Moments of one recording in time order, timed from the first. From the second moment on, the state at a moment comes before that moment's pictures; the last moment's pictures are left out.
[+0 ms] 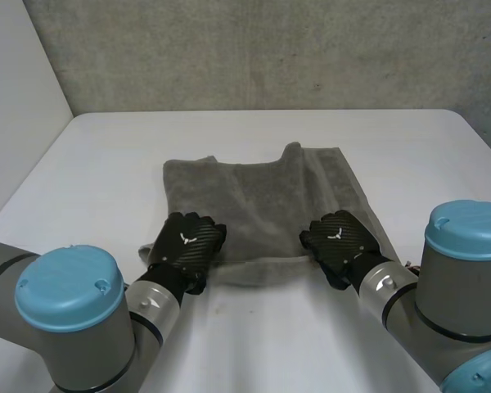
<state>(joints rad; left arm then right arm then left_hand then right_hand) 4.04 -1.93 -1.83 3.53 -1.65 3.42 2.05 -1.20 1.78 -0.20 1.39 2.59 0.67 0.68 0.68 0.68 0.50 0.97 1.19 1.19 1.19 0.99</state>
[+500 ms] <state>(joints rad) 4.34 -1.90 -1.85 3.42 -1.38 3.42 1.93 -1.17 1.78 -0.25 1.37 2.68 0.46 0.47 0.46 0.46 0.29 0.97 1.19 1.19 1.19 0.99</state>
